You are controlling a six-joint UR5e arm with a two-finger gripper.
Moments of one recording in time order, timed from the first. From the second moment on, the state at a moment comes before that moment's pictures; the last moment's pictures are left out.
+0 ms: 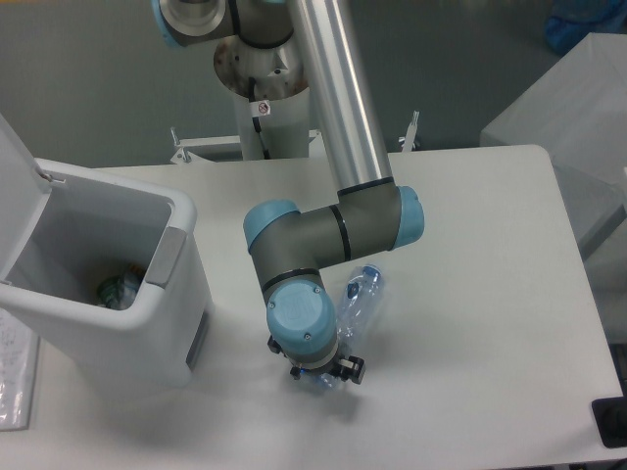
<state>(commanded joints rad) 2.30 -2.26 -1.39 -1.10 1.69 0.64</state>
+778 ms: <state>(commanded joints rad) 2.32 -2.18 -1.30 -1.09 1.57 0.61</state>
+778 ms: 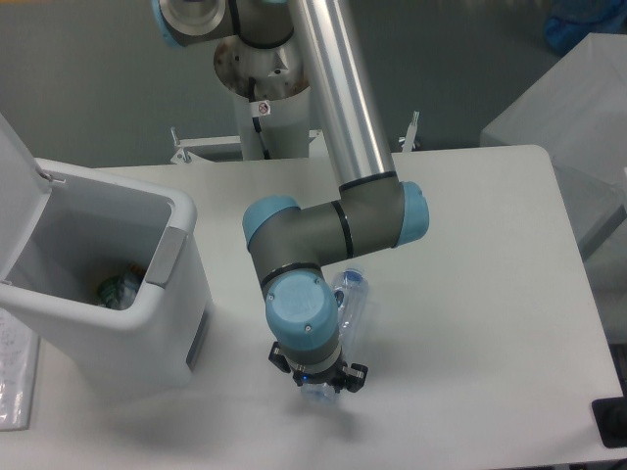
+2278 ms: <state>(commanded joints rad) 2.47 -1.94 -1.13 -0.99 0.47 0.31</state>
